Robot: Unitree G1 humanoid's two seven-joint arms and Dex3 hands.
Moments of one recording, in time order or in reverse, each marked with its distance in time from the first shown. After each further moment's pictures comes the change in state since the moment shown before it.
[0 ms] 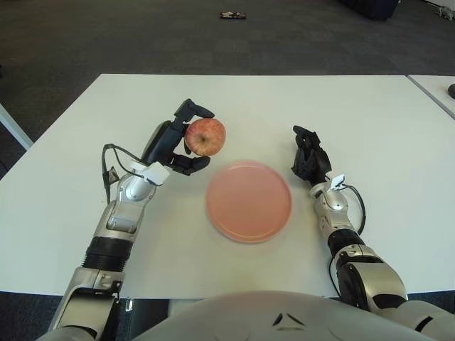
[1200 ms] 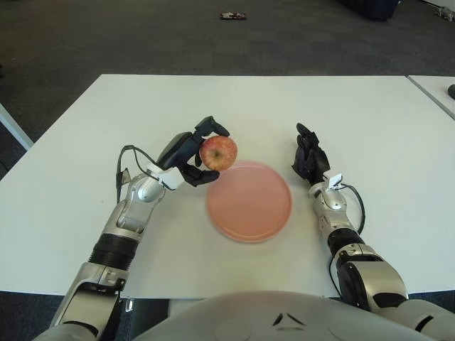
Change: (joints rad) left arm -0.030 0.014 -0.107 0.118 0.128 0.004 -0.074; right arm -0.003 0.001 0.027 0.008 -0.017 -0.017 -0.047
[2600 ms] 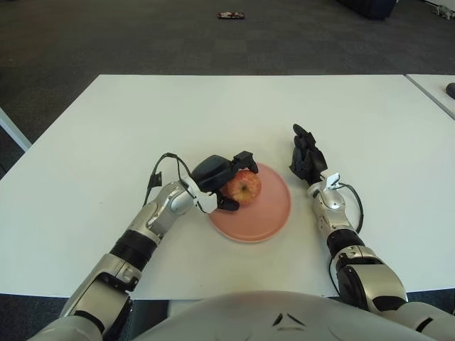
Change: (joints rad) left arm -0.045 -0.032 -0.227 0.076 0.245 -0.046 0.036; right arm 0.019 0.010 0.014 -0.070 -0.016 0.072 0.002
